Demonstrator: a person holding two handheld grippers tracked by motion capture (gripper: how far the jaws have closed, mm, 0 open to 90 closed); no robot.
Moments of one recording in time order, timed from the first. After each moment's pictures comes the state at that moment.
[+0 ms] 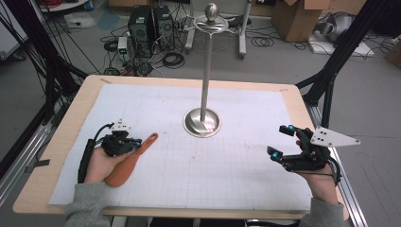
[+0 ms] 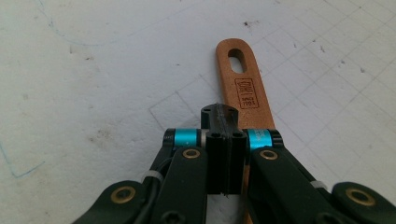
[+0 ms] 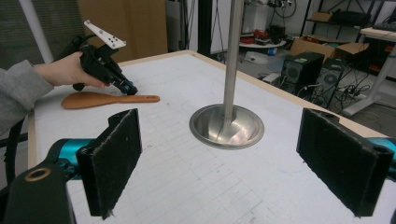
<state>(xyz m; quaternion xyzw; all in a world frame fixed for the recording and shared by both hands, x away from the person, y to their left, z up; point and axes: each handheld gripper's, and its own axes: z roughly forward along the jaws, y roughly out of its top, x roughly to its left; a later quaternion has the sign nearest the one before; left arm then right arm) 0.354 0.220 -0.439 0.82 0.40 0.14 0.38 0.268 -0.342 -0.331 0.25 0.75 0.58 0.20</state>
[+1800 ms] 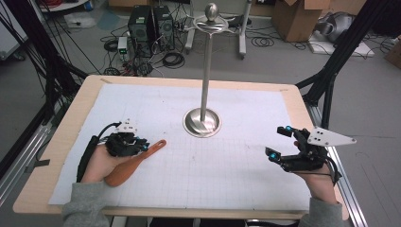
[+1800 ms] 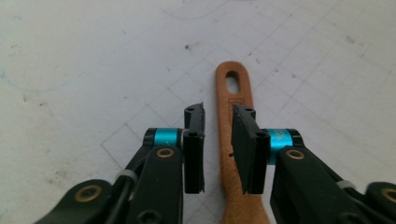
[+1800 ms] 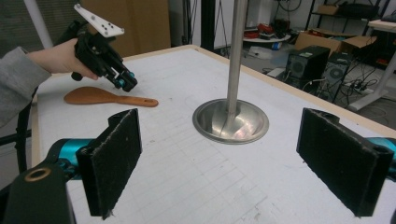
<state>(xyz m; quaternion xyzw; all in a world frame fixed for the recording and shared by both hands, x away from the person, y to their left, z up) 0.343 0.201 -0.412 0.85 0.33 0.13 0.39 0.271 -0.340 -0.336 0.25 0.75 0.58 0.18</state>
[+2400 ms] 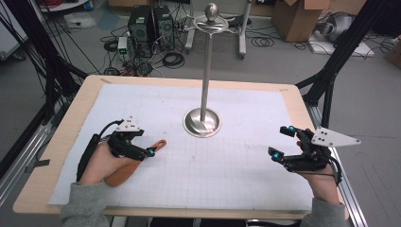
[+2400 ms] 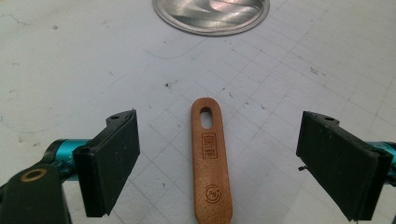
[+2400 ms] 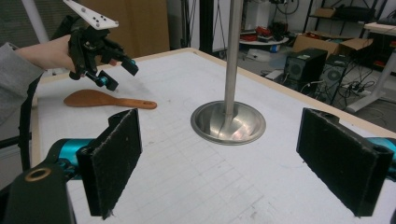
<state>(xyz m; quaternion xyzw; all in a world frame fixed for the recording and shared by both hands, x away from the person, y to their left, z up) 0.338 0.188 -0.398 0.85 0.30 0.14 0.41 0.269 -0.346 -0.334 0.25 0.75 0.58 0.19</state>
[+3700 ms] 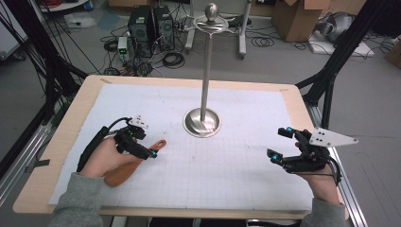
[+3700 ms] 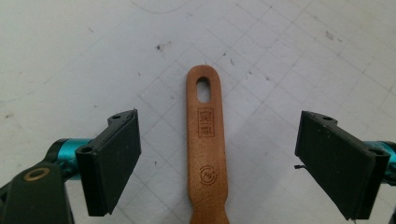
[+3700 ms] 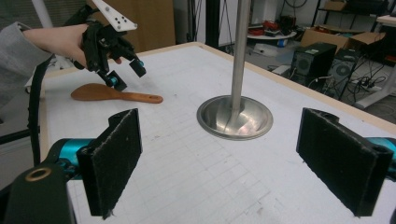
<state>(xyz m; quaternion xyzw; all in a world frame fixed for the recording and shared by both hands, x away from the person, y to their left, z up) 0.353 0.172 -0.397 0.89 0.33 0.08 0.31 0.270 -0.344 -0.336 0.25 0.76 0.58 0.17</state>
